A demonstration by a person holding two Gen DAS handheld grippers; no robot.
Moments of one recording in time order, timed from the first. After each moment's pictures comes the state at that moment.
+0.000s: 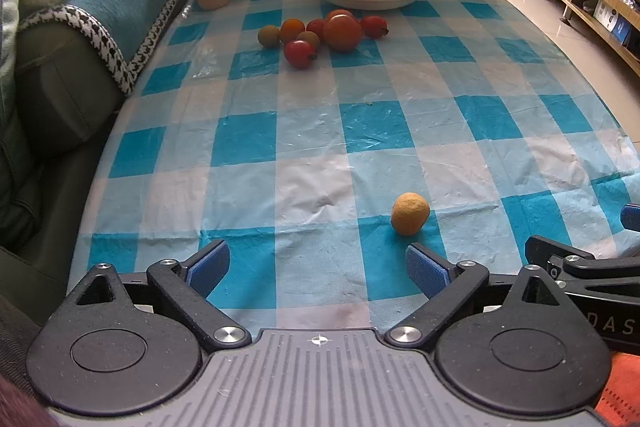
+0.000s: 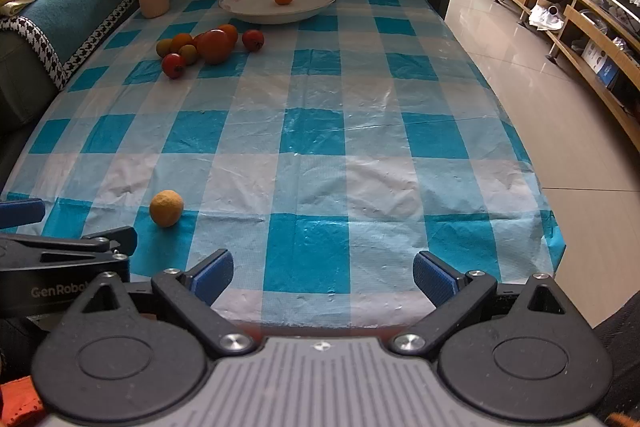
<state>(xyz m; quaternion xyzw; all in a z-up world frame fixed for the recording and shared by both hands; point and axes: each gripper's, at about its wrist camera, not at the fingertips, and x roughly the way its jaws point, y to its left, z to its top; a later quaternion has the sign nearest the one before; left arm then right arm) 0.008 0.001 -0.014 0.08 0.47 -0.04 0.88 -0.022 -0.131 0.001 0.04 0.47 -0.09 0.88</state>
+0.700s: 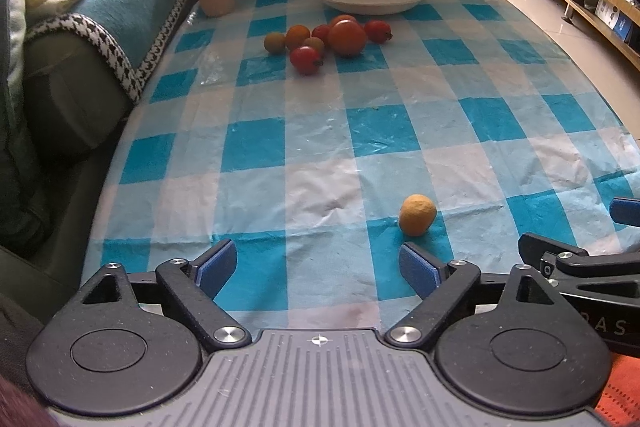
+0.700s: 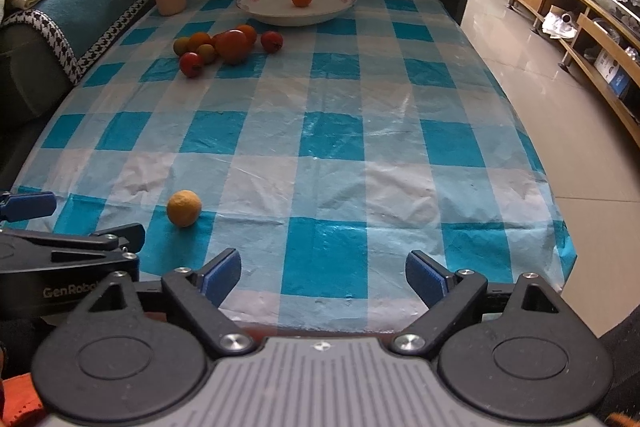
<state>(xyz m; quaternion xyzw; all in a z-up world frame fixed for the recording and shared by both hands) 0.004 0.004 -0.009 0.09 0.46 -0.04 0.88 -0.019 -0.122 0.004 0.04 0.47 -0.07 0.88</state>
